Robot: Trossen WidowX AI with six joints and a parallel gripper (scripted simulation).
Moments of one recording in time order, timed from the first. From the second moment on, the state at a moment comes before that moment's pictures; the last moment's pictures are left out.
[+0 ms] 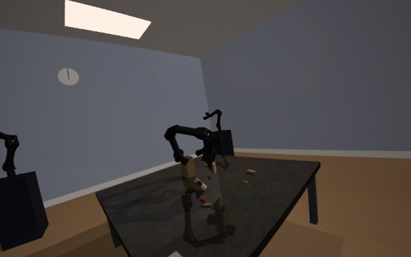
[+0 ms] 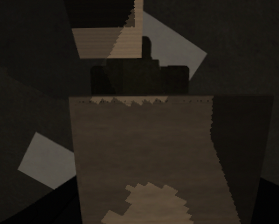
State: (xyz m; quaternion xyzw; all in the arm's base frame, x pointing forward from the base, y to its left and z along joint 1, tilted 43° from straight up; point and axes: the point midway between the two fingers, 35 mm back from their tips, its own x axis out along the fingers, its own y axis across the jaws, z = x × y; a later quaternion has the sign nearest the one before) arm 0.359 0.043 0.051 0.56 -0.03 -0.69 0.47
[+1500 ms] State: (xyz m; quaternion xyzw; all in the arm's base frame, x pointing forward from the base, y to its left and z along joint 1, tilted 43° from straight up) arm 0.338 -0.053 0.042 0.56 -0.03 -0.69 0.47
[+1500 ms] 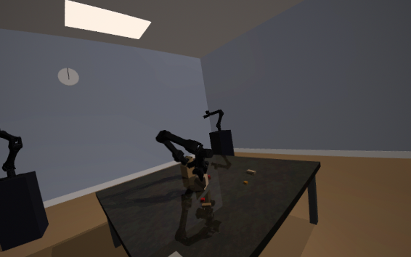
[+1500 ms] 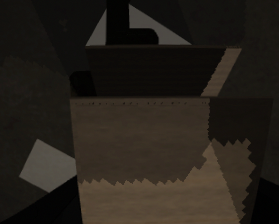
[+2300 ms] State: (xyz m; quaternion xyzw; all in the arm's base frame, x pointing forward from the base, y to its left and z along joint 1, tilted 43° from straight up) arm 0.336 -0.054 0.042 0.56 -0.03 -0.68 0.47
